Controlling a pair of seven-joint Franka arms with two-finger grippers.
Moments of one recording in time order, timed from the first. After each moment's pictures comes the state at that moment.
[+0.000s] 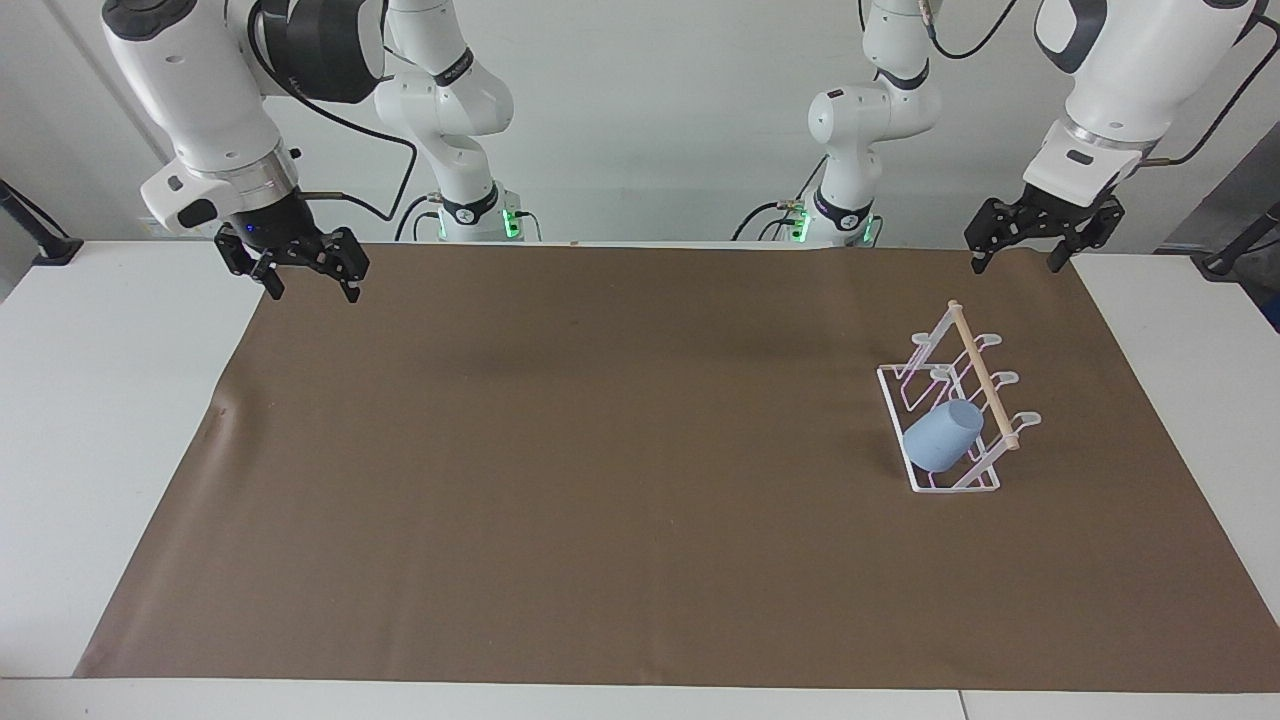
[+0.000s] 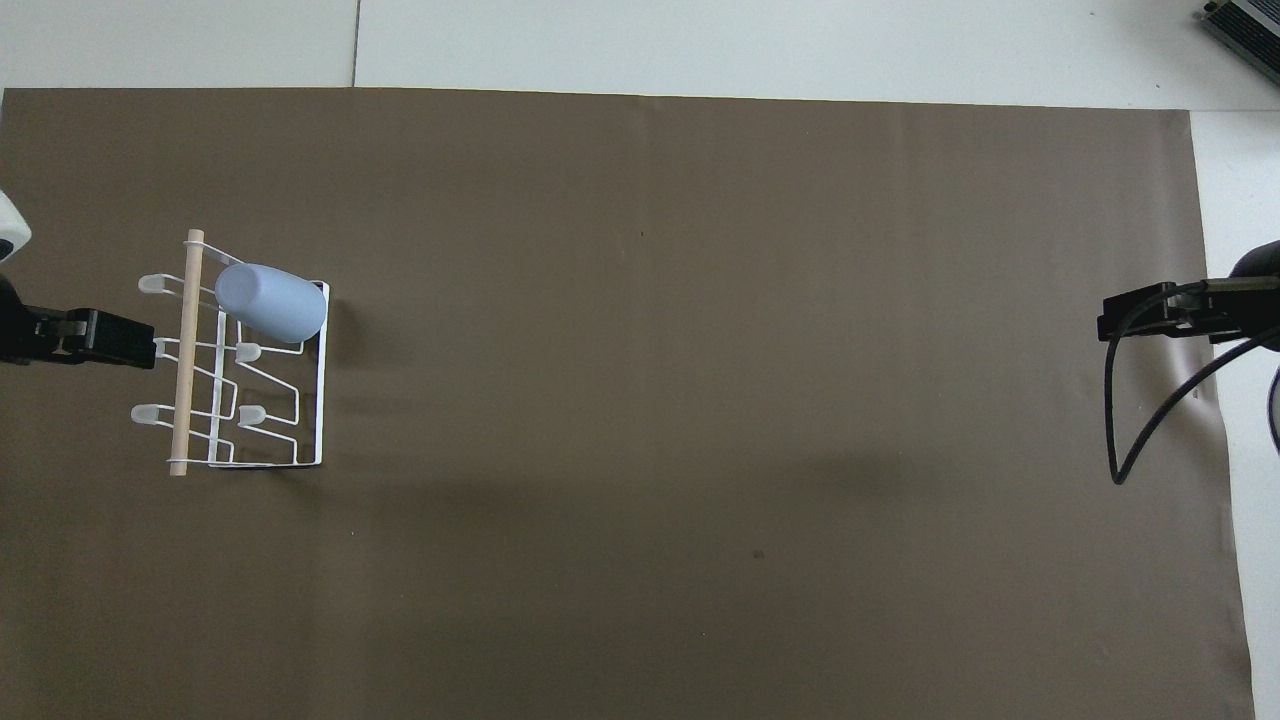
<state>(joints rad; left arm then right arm) 0.15 -0.09 -0.21 -1.67 0.04 1.57 0.02 -0.04 -0.02 -0.01 -1.68 -0.03 1.67 -0.01</state>
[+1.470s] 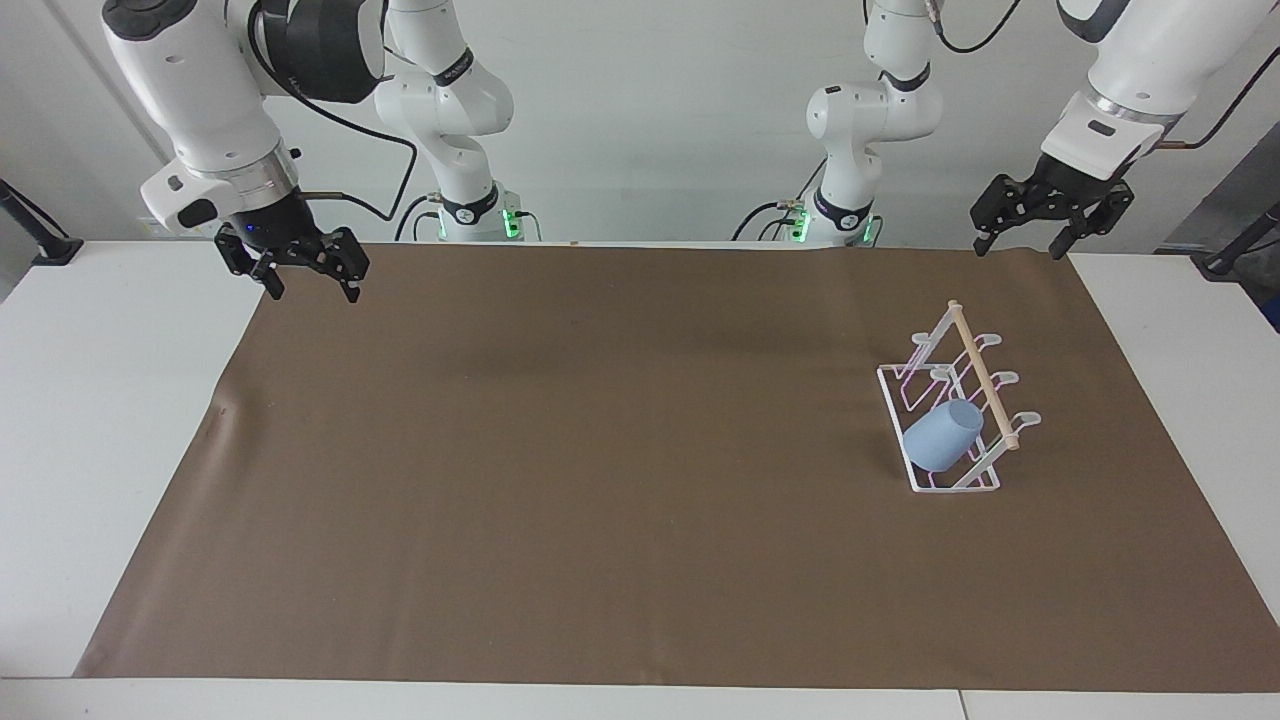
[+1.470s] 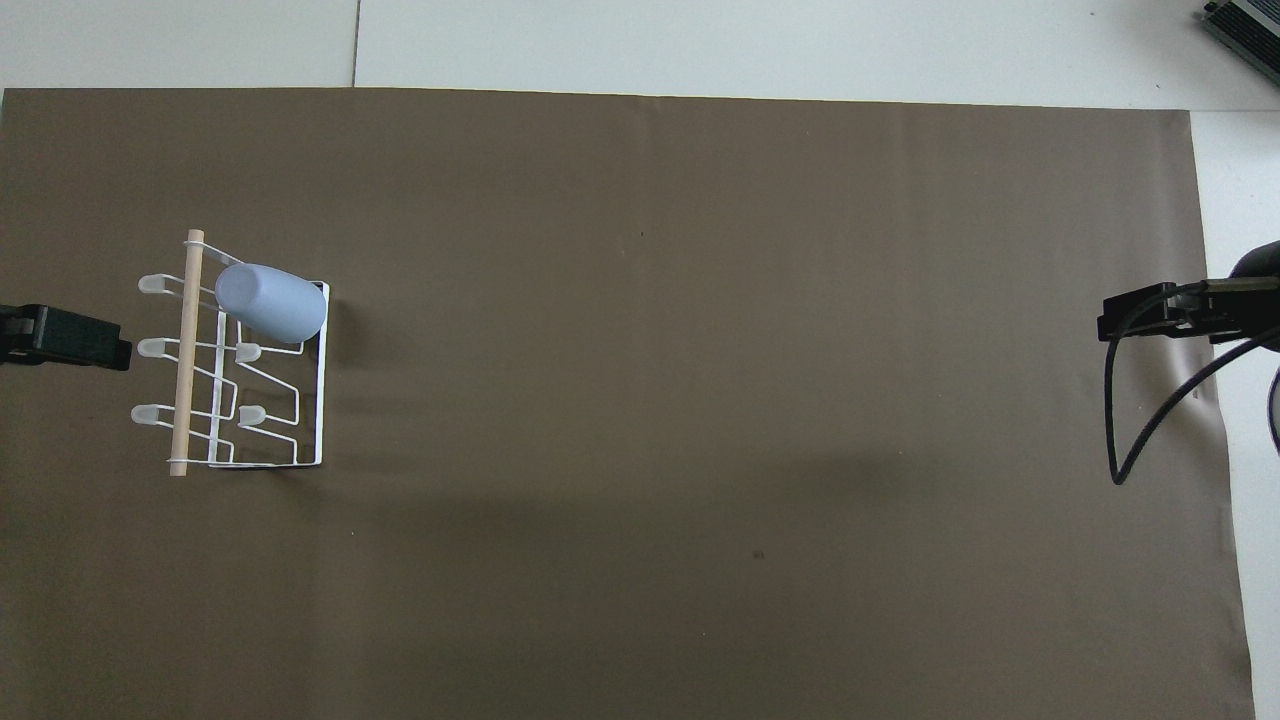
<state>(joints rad) 0.01 -0.08 -0.06 -1.60 -0.02 1.51 0.05 -0.04 -0.02 -0.01 -1.68 -0.03 1.67 -0.01</state>
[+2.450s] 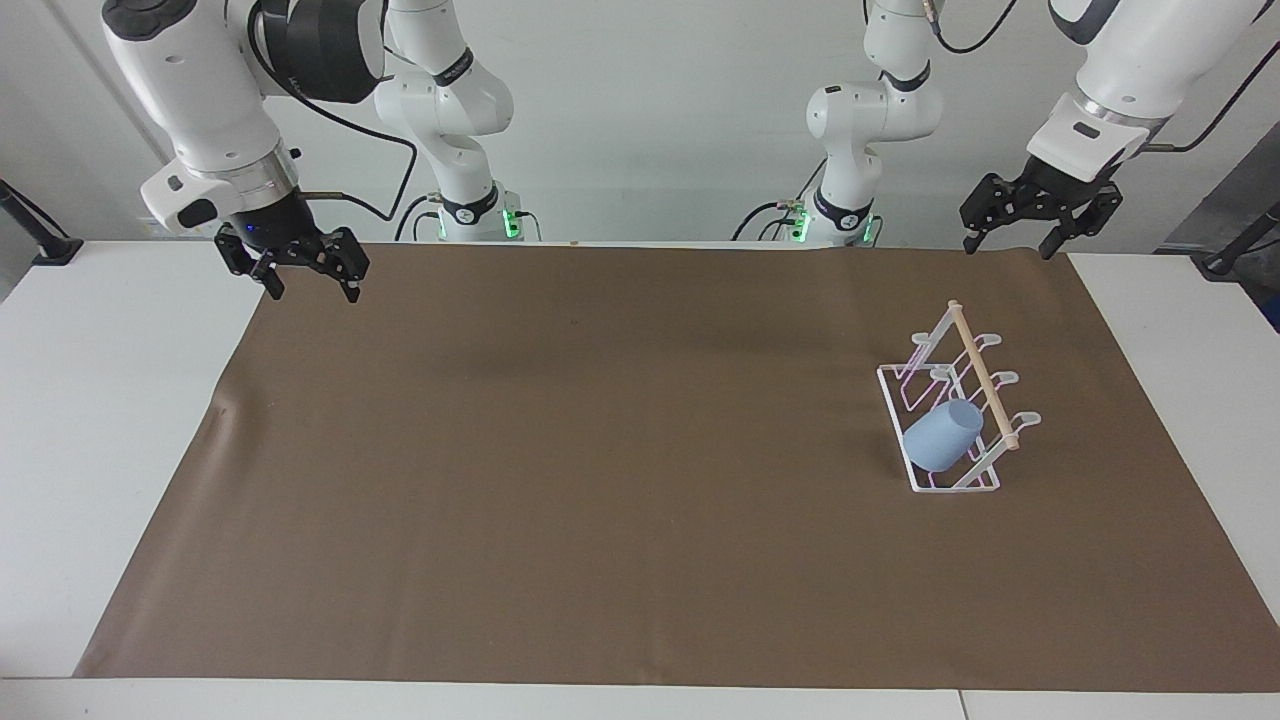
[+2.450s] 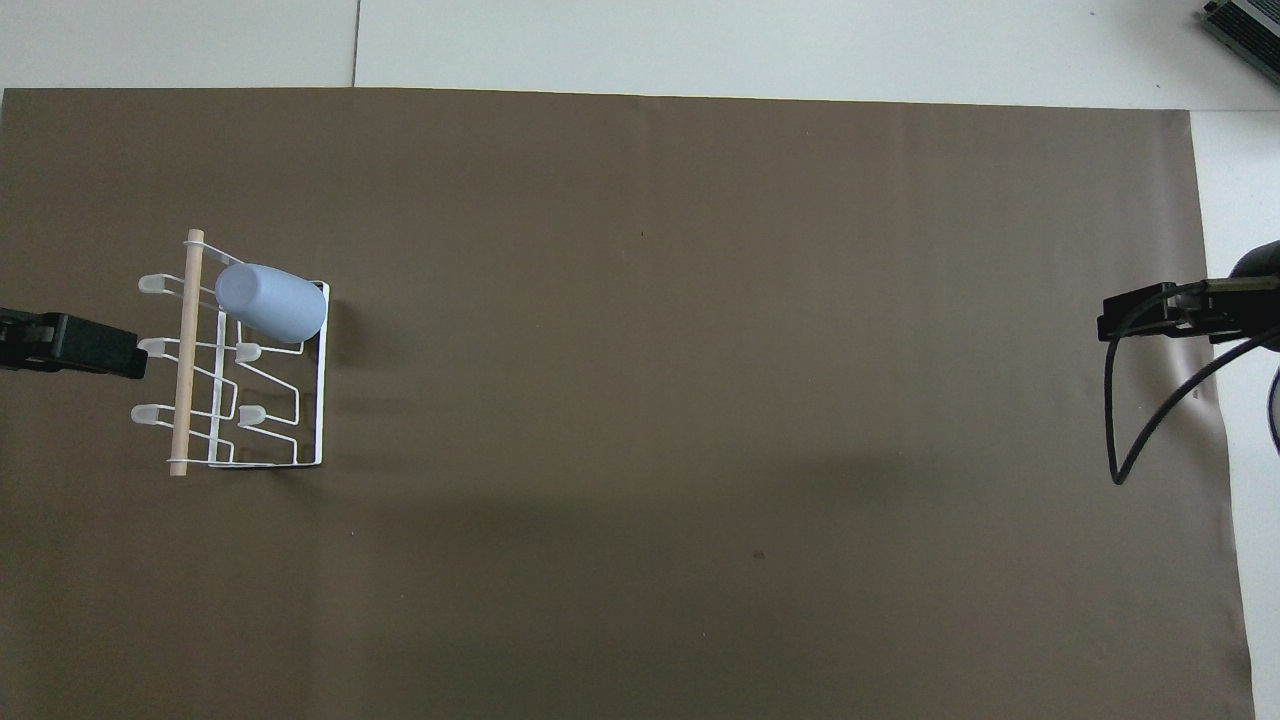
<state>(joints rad) 0.00 -0.08 -0.07 -1.60 -0.02 1.50 0.06 -0.04 -0.02 -0.01 -1.68 -0.03 1.67 -0.01</state>
